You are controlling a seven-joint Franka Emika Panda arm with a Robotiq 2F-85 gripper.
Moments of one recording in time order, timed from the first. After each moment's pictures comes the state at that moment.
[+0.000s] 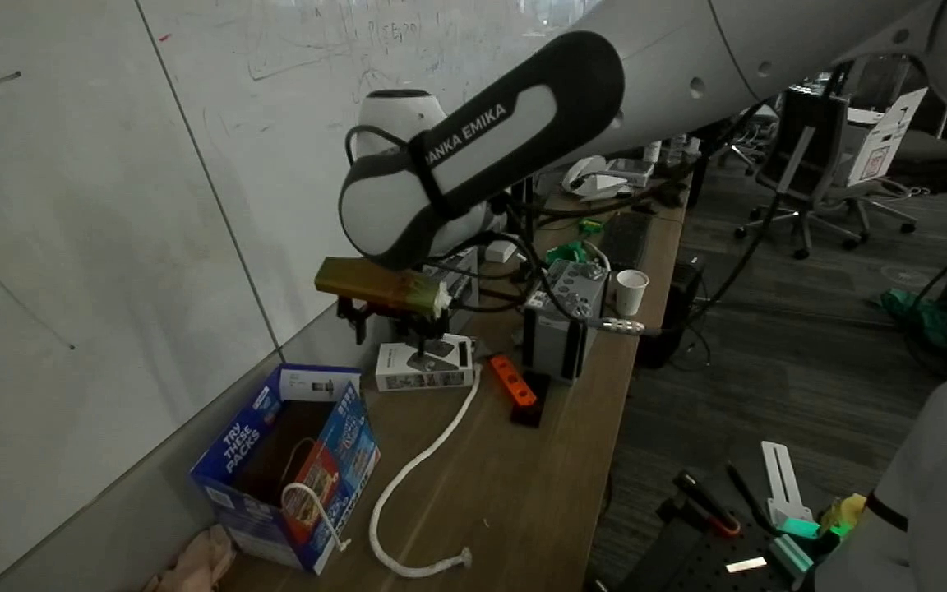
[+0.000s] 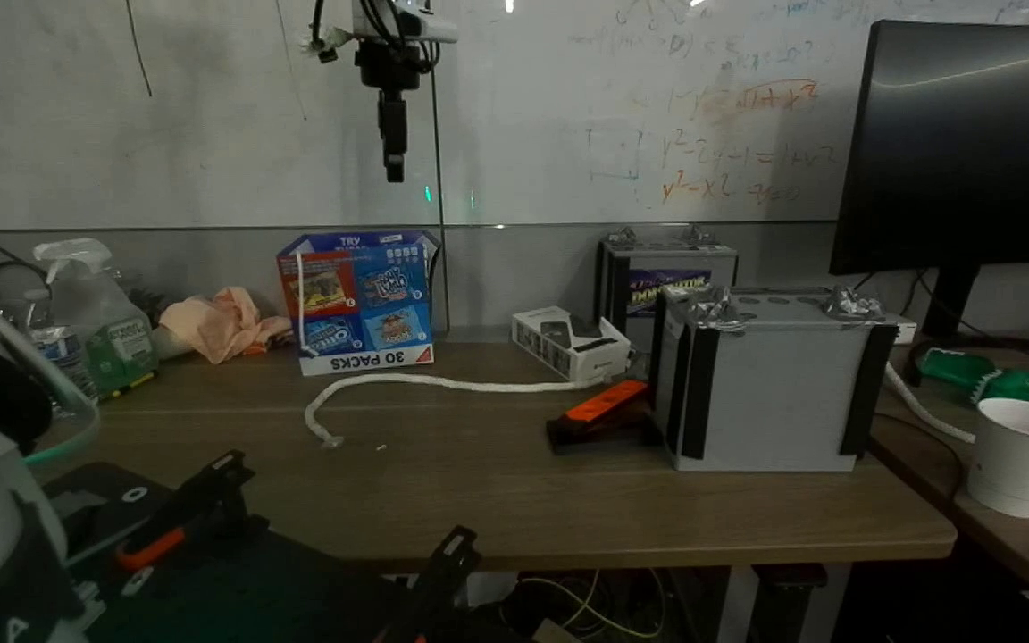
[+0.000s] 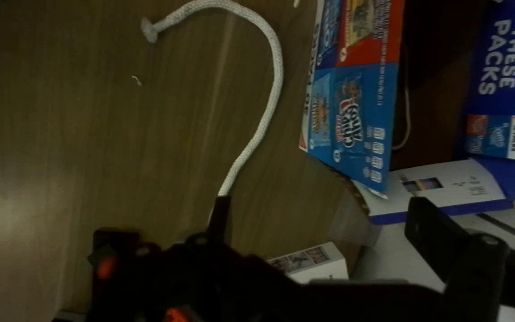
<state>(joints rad) 0.20 0.12 0.13 -2.07 0.11 2.32 1.08</state>
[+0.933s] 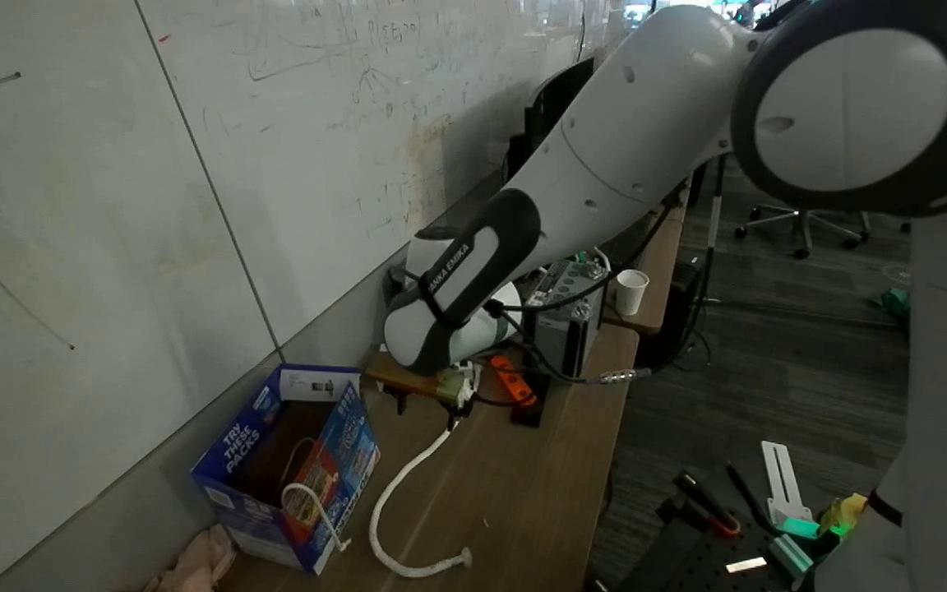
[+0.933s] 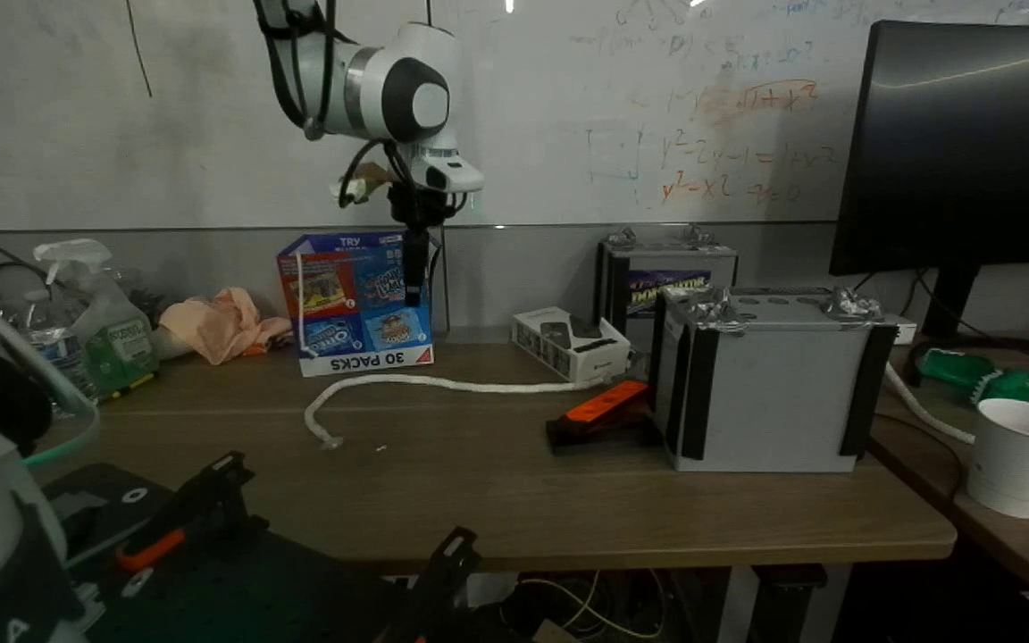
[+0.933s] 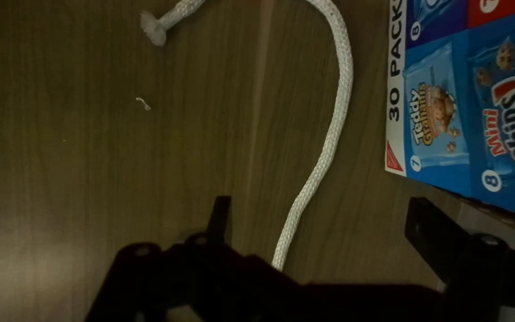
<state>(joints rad) 0.16 0.39 0.12 -2.16 0.21 2.62 1.04</state>
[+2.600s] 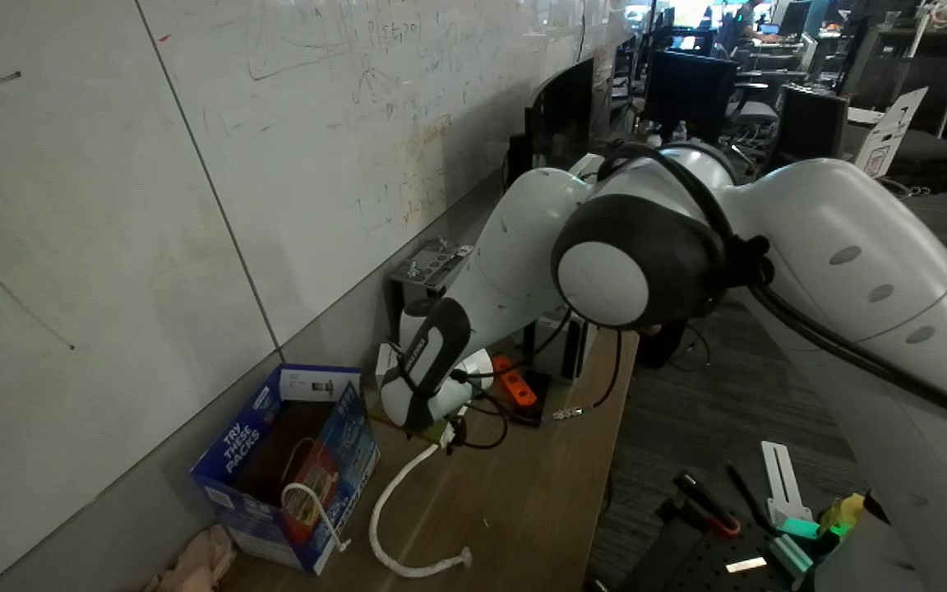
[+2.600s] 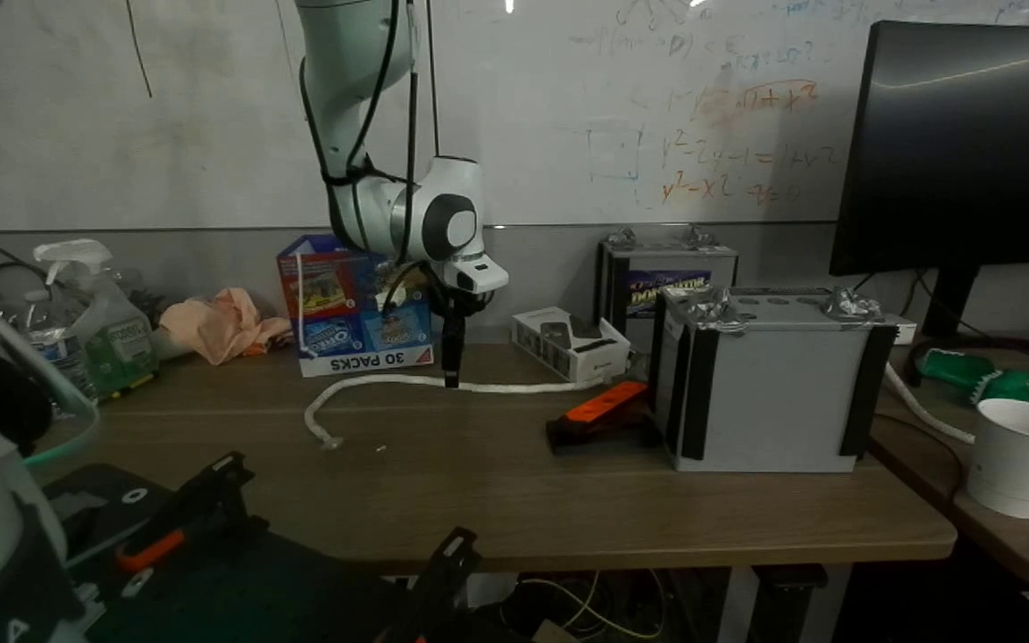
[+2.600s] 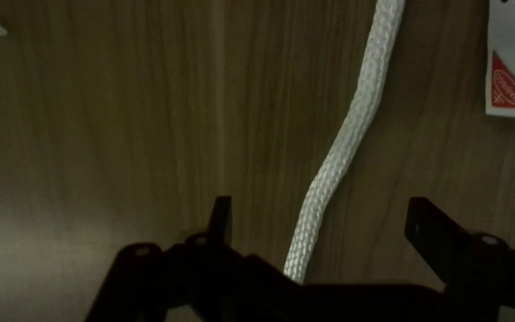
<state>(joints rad) 0.28 0.84 -0.04 -1.85 0.21 2.72 1.13</state>
